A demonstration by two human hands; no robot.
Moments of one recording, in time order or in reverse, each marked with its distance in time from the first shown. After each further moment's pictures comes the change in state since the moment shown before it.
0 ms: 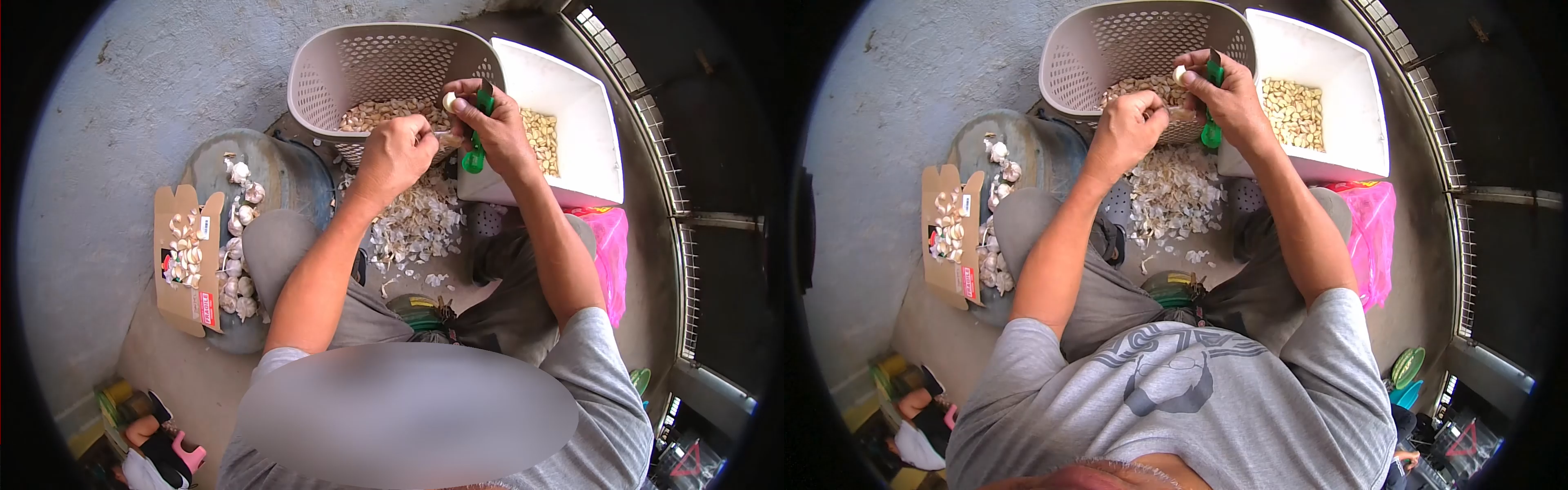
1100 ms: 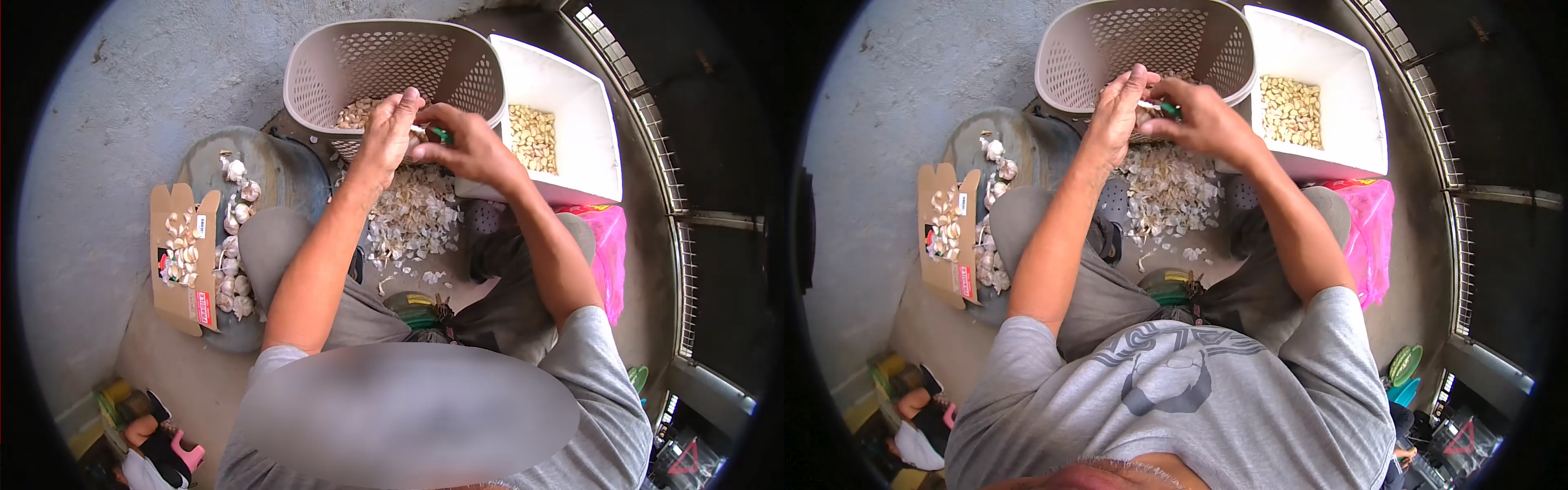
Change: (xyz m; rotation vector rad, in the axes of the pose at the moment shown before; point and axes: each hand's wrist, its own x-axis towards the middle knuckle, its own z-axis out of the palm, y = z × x) left_hand 0.016 -0.027 0.010 -0.861 0.009 -0.274; right_hand -0.011 0.013 0.015 -0.563 -0.244 -0.308
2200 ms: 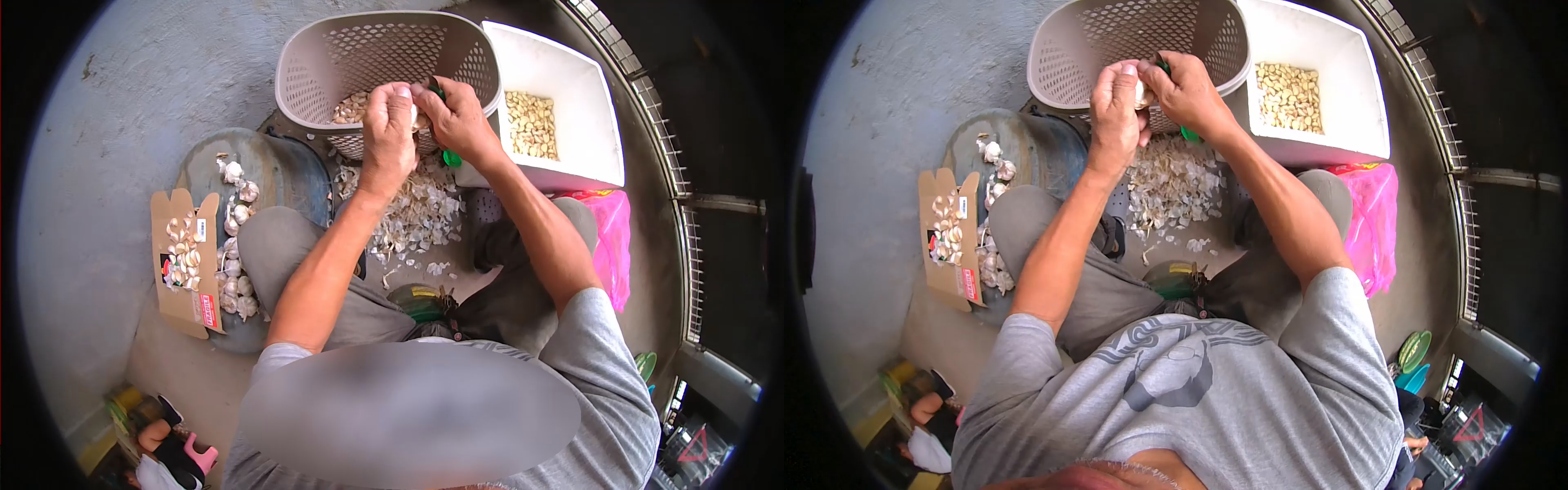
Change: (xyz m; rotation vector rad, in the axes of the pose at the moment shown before) left_hand -0.017 -0.002 0.027 0.022 0.128 0.178; right_hand 0.020 -0.004 0.009 0.117 0.215 0.212
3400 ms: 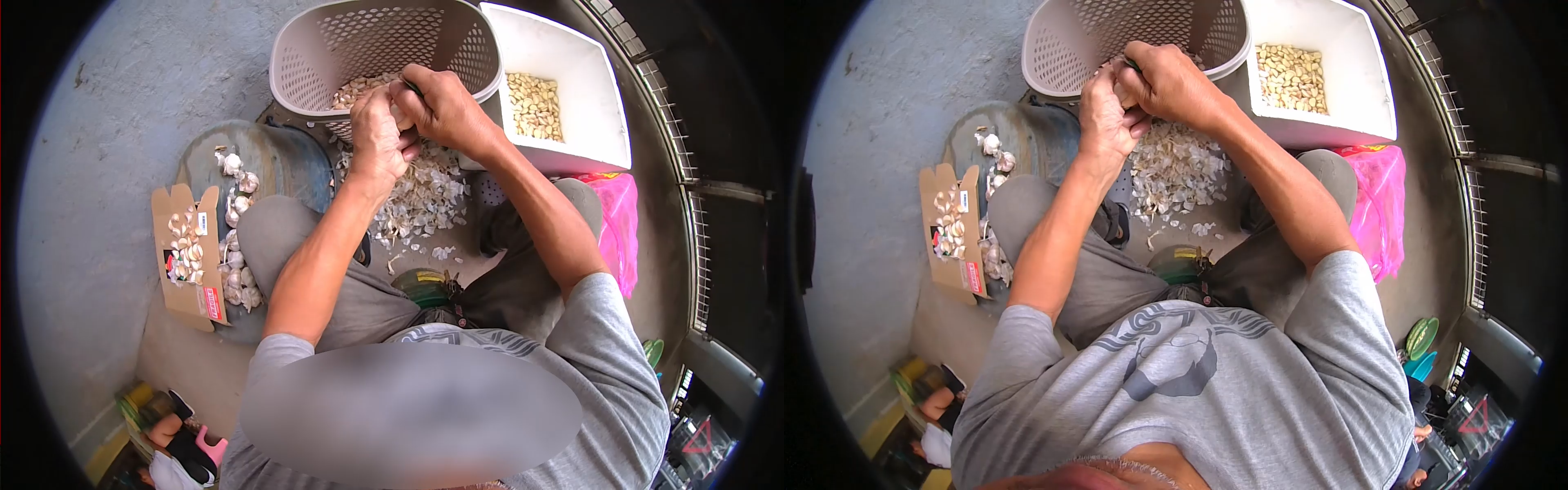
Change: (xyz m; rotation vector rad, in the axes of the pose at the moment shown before) left_hand -0.006 0.011 -0.002 -0.304 0.114 -0.425; right_hand -0.005 -0.011 0.004 -0.189 -0.120 -0.276
